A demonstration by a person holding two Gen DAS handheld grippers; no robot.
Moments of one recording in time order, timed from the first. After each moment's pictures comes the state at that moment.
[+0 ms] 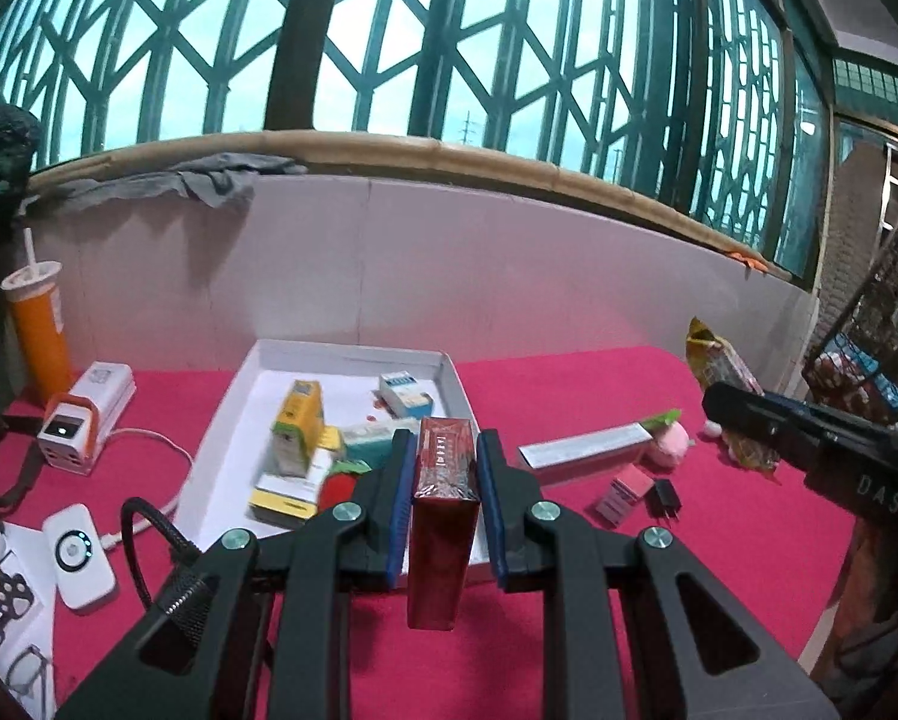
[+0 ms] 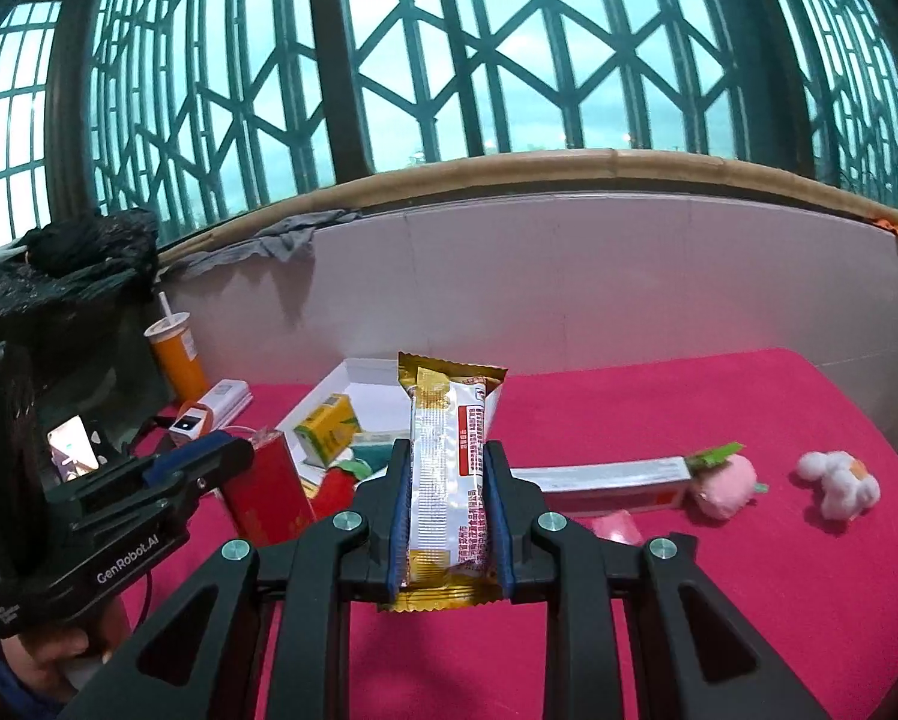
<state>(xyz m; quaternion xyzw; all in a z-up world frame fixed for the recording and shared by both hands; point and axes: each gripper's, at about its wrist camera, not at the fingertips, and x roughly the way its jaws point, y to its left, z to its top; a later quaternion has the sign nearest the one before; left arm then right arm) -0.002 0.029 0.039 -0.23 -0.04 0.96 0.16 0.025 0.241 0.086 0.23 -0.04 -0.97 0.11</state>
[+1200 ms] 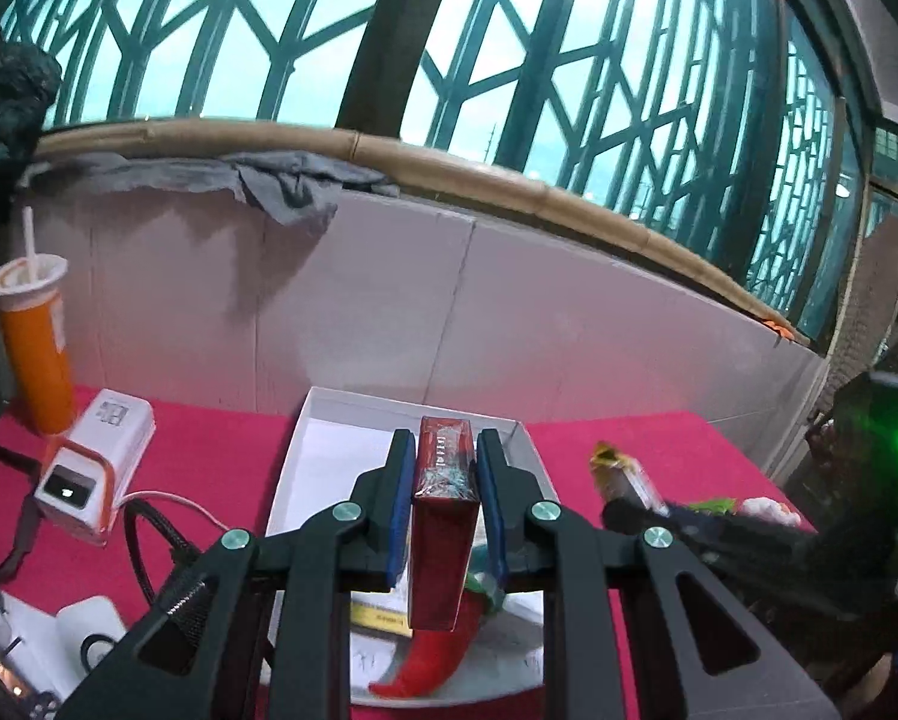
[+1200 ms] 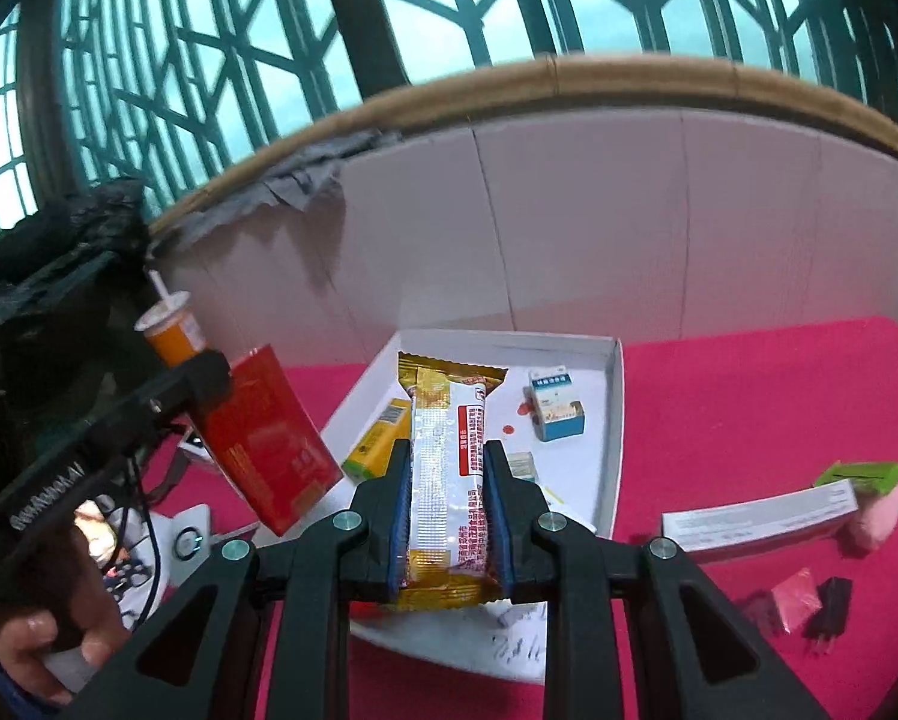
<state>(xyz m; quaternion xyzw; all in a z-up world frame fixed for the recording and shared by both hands) -0.111 -0.051 0.053 -0.23 -0.10 0.96 0.15 -0.112 0.156 0.054 0.32 -0.07 -0.93 0.15</state>
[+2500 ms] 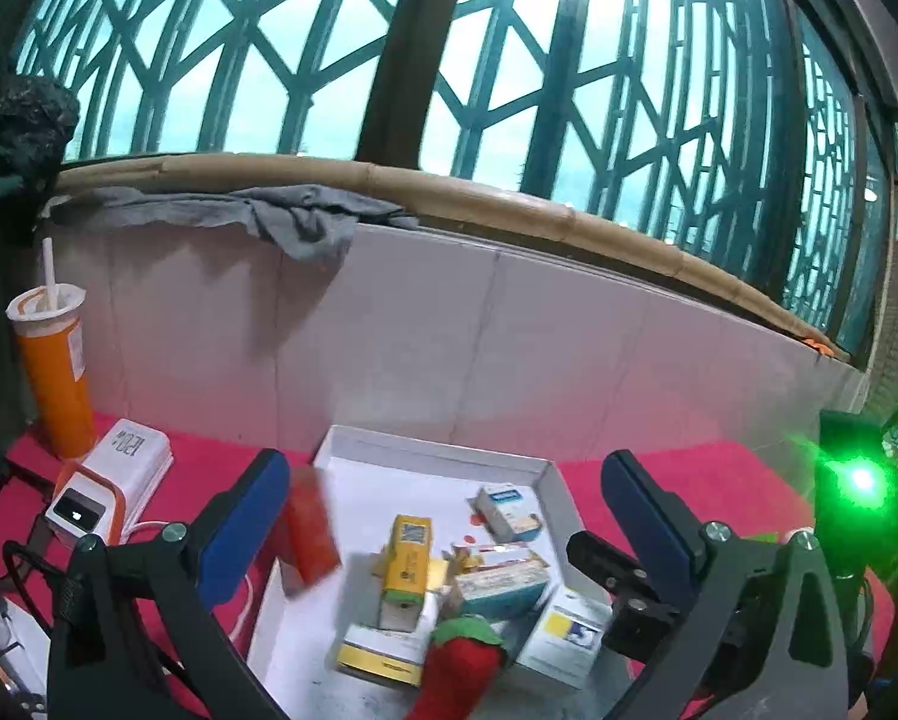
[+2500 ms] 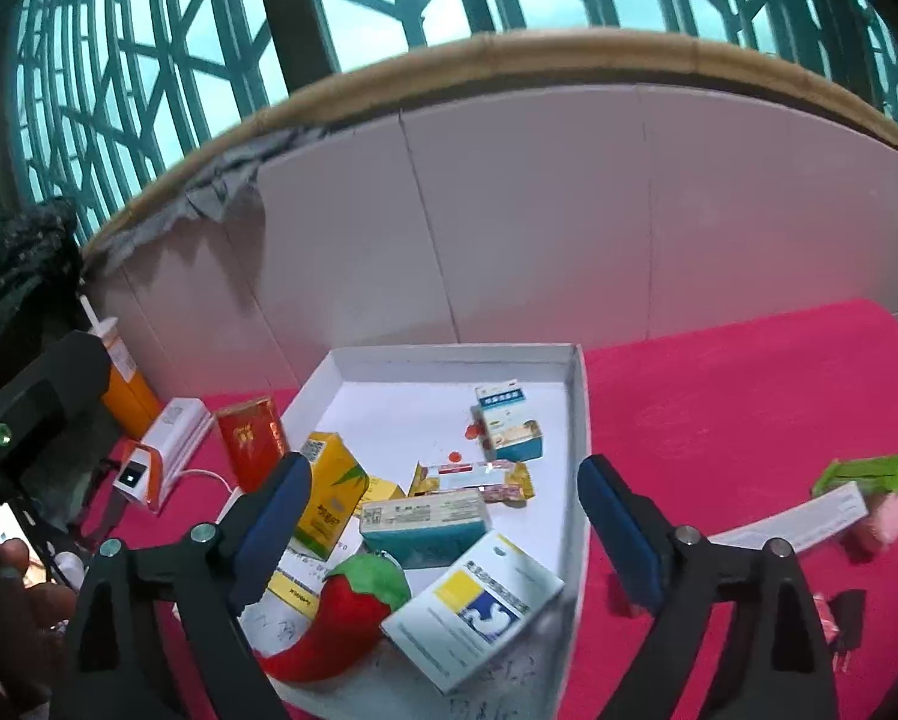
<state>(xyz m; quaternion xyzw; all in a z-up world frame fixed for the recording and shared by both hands) -0.113 -0.026 0.057 -0.19 -0.09 0.97 0.10 -0.137 0.172 0.035 0.30 -0.08 -0.95 0.10</state>
